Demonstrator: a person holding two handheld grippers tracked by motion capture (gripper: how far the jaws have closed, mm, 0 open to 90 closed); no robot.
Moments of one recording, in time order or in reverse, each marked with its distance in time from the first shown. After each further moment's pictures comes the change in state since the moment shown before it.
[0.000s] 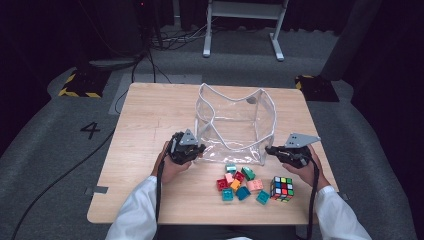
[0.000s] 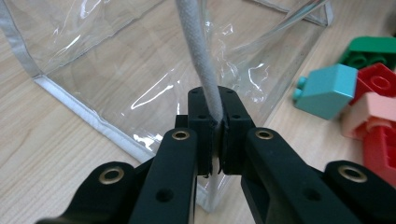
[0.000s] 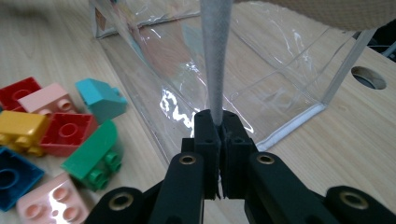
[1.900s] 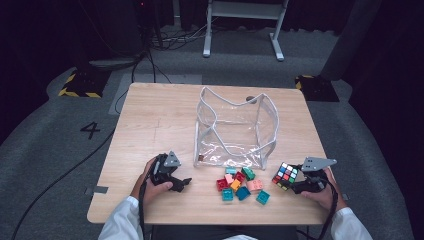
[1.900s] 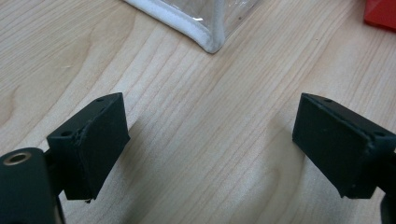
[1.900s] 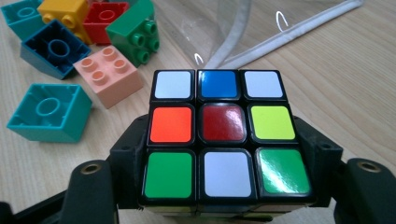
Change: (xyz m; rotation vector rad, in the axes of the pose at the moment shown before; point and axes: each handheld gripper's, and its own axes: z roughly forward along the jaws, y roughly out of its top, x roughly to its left) left arm -0.010 -0.071 -0.027 0.168 0.014 -0.038; right arm 0.015 -0.079 -0.035 0.088 0.069 0.097
